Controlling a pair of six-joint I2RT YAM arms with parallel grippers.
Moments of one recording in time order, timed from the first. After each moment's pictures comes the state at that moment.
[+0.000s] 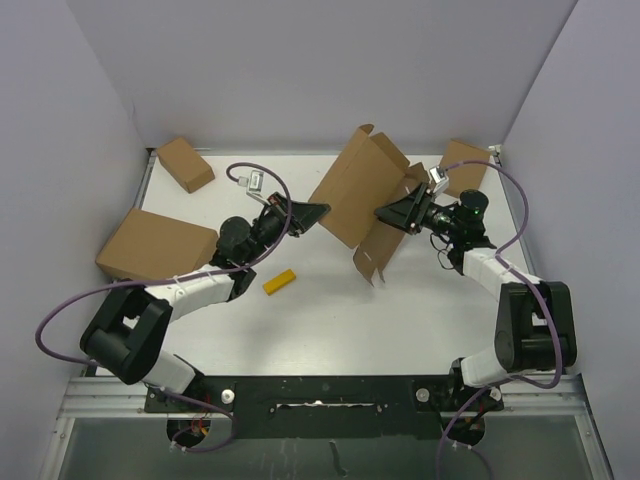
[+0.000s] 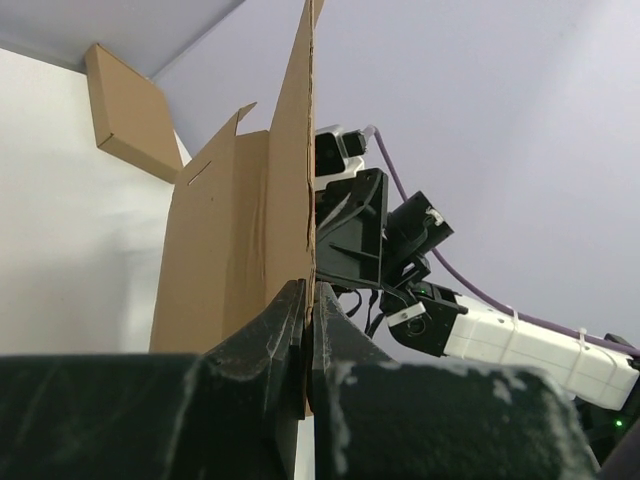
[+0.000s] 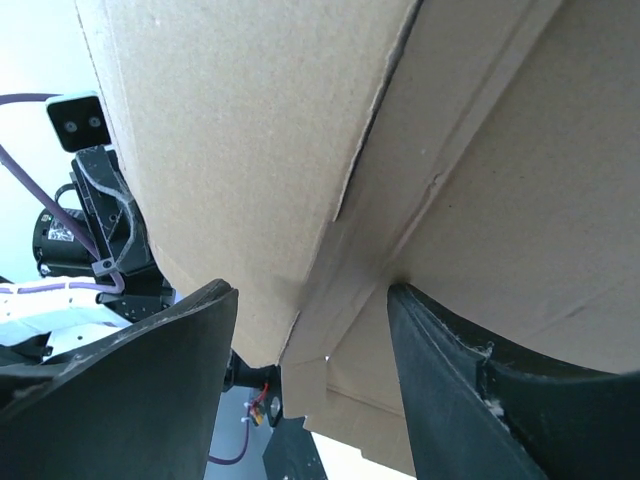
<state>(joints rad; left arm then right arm) -0.58 1.48 0.71 1.02 0.26 -1.10 0.04 1.47 0.76 0.59 -0.98 0.95</state>
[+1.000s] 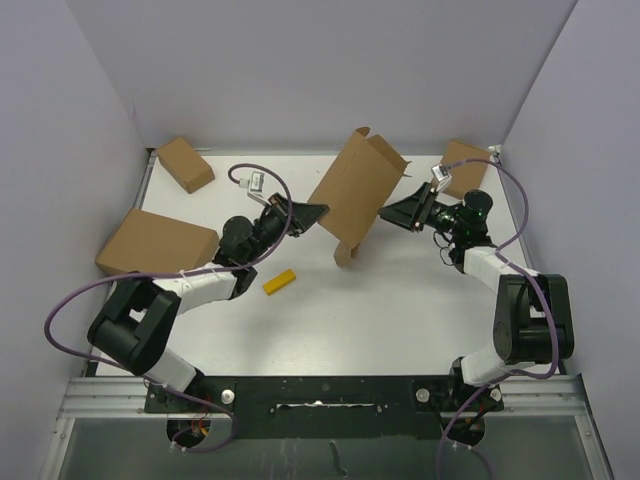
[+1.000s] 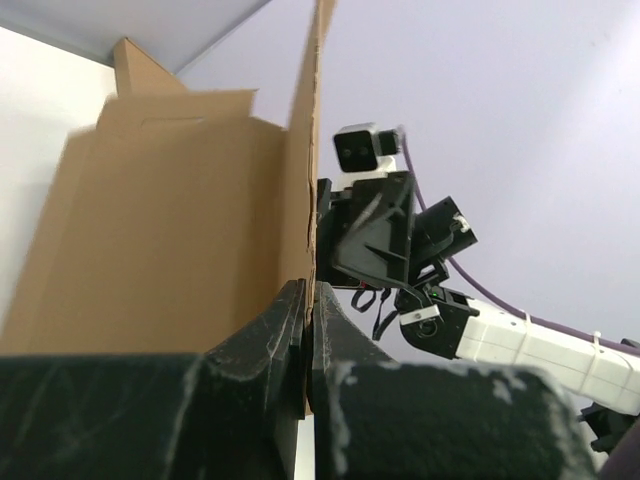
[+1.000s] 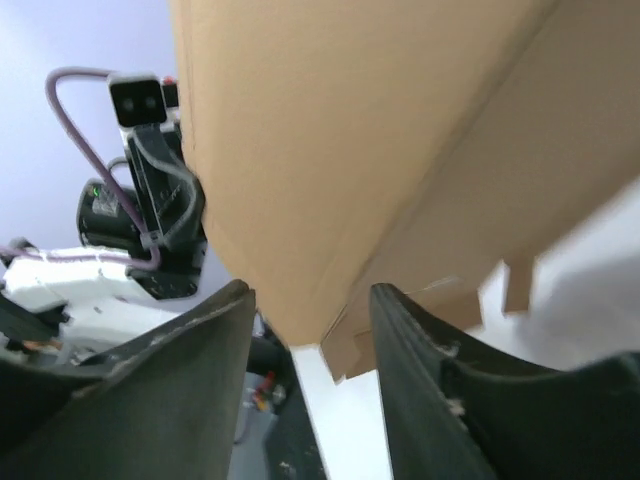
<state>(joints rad) -0.57 1.54 0.71 1.05 0.25 -1.11 0.01 1.53 0.76 0.74 -1.06 1.05</state>
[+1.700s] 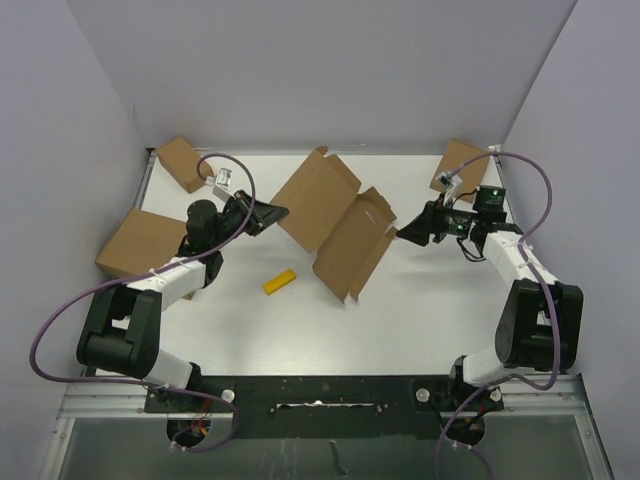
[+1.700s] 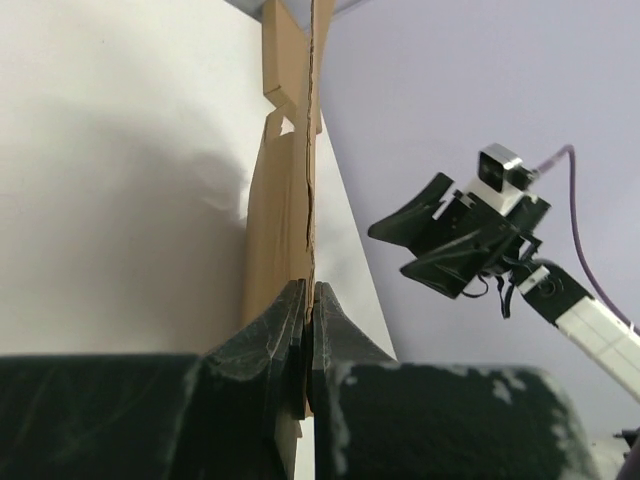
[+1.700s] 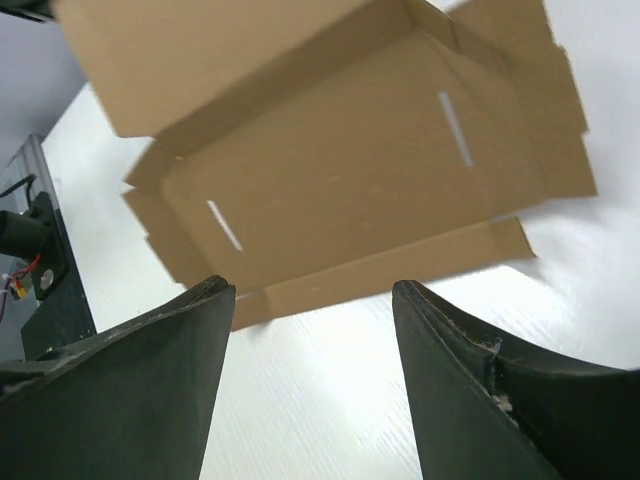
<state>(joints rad) -0.25 1.48 0.70 0.73 0.53 -1.08 -0.11 1.44 0.96 -0.16 -1.11 -0.09</state>
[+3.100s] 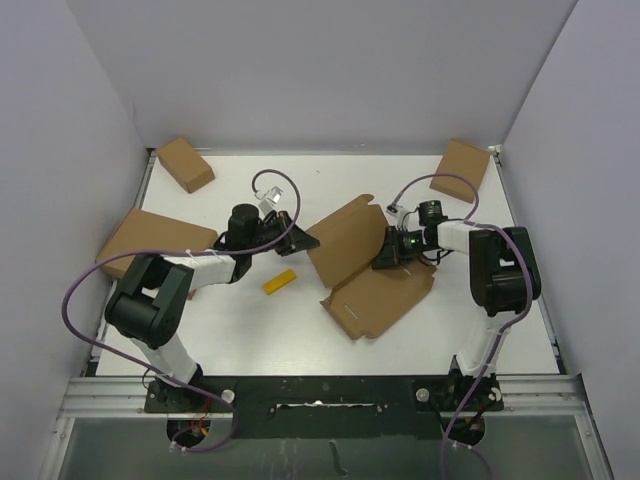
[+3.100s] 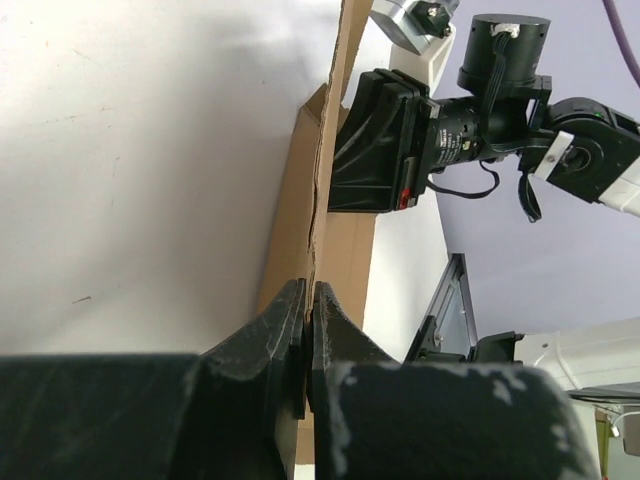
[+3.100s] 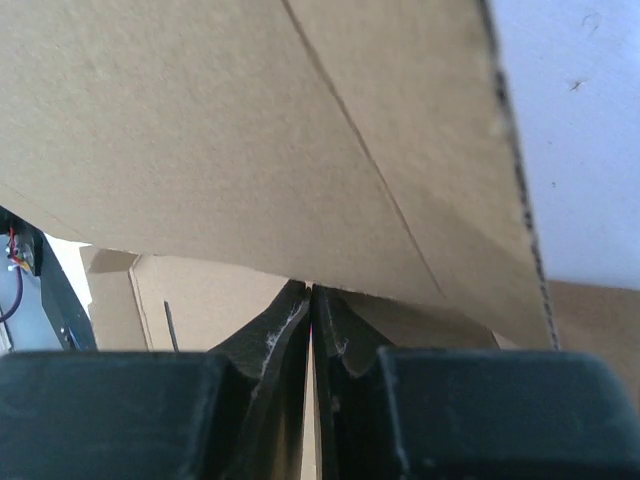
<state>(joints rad) -0.43 1.69 0.79 0.58 0.60 -0.91 0.12 1.89 1.03 -0.31 -0.83 -0.04</state>
